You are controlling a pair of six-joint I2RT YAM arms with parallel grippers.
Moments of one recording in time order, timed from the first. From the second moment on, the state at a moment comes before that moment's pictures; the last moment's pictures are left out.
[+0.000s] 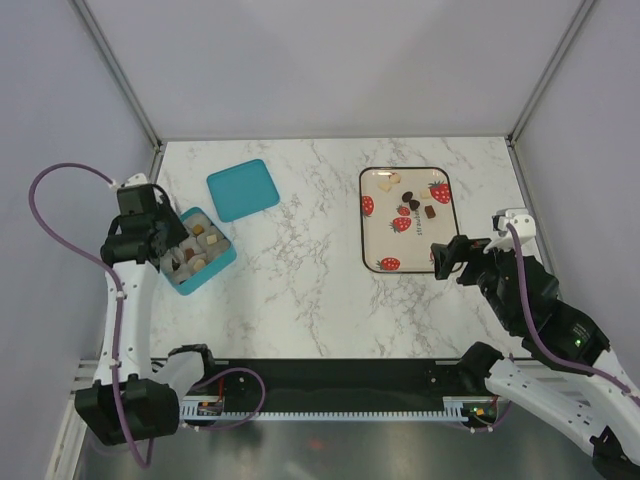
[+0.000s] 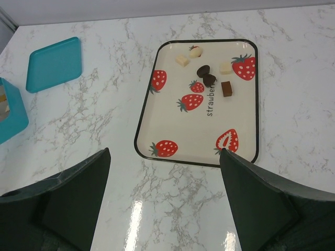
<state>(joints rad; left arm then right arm) 0.20 1.04 1.07 -0.77 -0.13 -0.32 0.76 0.50 0.95 -0.72 0.54 0.36</state>
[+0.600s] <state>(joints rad) -0.60 1.35 1.06 -0.58 -0.22 -0.49 0.76 0.64 1.01 -0.81 0.54 0.45</state>
